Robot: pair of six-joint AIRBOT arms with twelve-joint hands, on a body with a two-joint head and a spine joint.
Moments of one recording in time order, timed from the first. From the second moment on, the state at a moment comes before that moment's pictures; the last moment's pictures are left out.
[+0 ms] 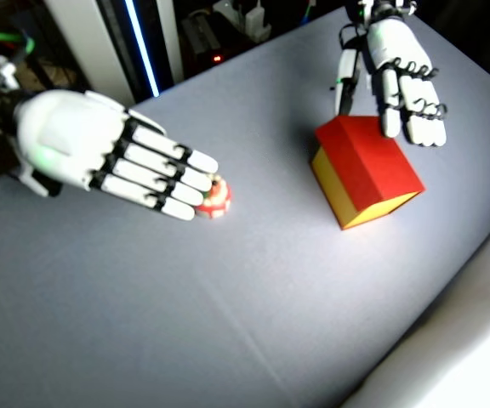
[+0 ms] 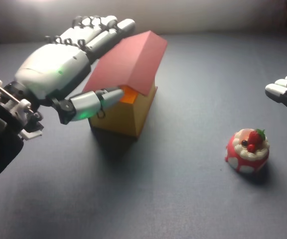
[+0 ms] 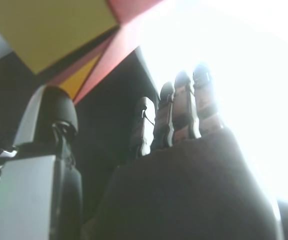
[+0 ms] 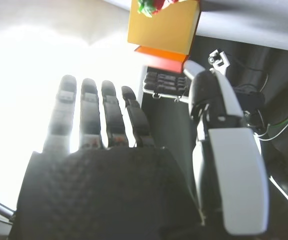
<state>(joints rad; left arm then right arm) 0.65 -1.16 1.27 -0.17 -0.99 0.80 -1.08 -0.81 0.90 0.17 1.11 -0.90</state>
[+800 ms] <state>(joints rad) 0.72 -1.14 1.31 -0.46 -1.15 0.74 -1.09 -0.81 0.90 0.18 1.11 -0.90</state>
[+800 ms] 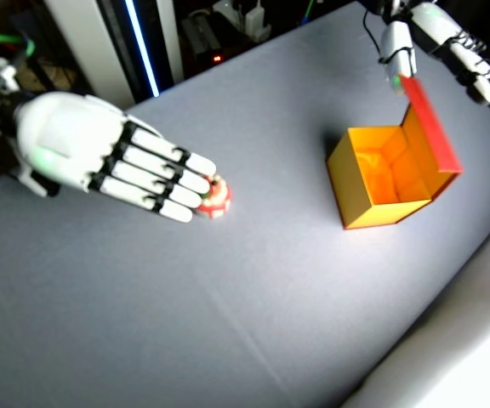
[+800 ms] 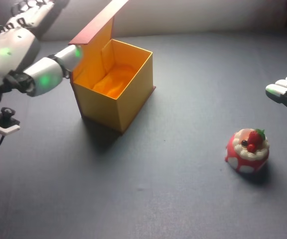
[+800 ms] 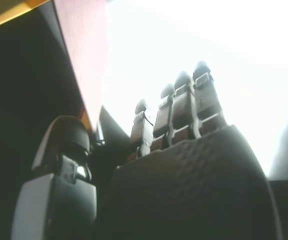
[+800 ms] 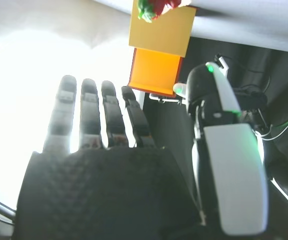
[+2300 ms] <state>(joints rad) 0.98 -0.84 1.03 -0.02 -1.13 0.77 -0.93 -0.95 1.04 0.12 0.84 -0.87</state>
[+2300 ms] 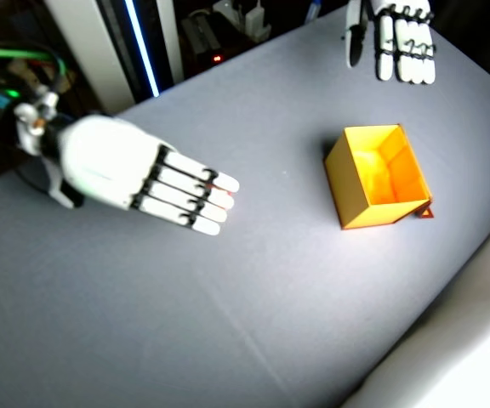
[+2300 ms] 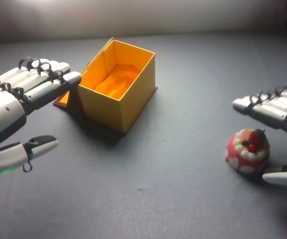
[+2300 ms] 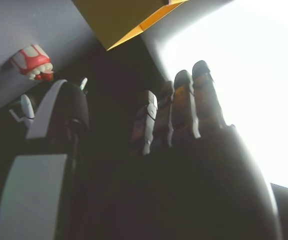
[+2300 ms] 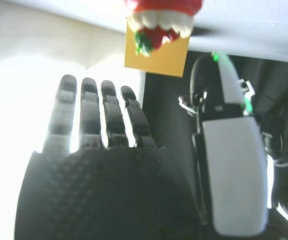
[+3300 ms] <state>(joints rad) 1.09 -0.82 0.98 0.01 -1.17 0.72 -0.66 -1.04 1.17 -0.03 0.73 -0.77</state>
